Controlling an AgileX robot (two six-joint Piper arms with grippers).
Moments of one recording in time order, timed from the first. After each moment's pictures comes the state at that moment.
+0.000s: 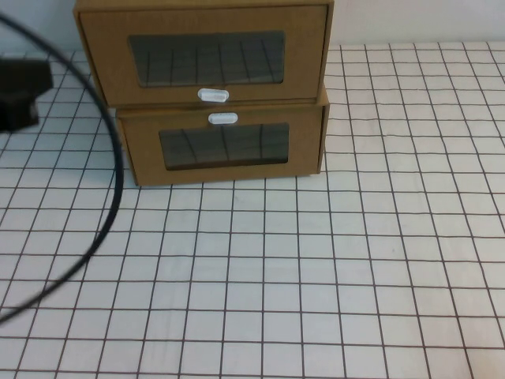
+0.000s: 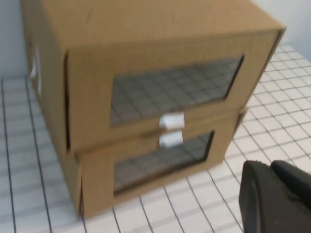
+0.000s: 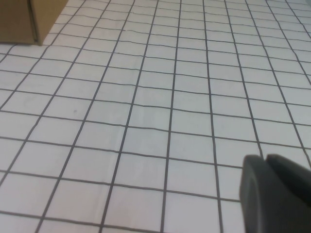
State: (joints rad) right arm 0.04 -0.01 0.02 0.07 0.36 -0.10; left arm -0.13 0.92 -1.05 -0.58 0.70 0.46
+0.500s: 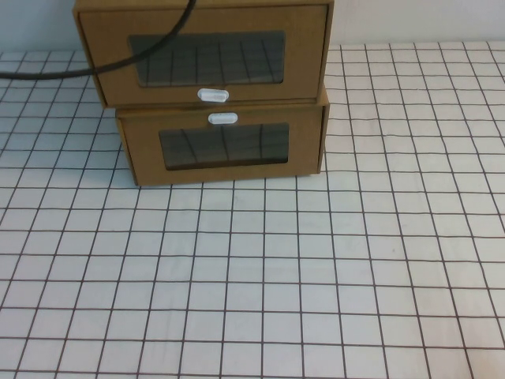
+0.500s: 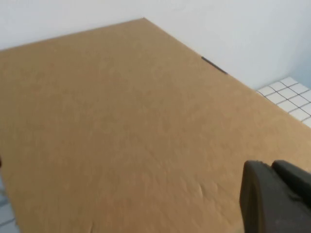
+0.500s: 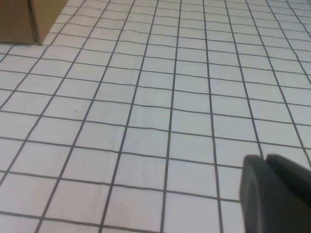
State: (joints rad) right arm 0.04 -0.01 0.02 0.07 0.36 -0.10; left arm -0.19 1.57 -1.76 -0.64 0.73 0.64
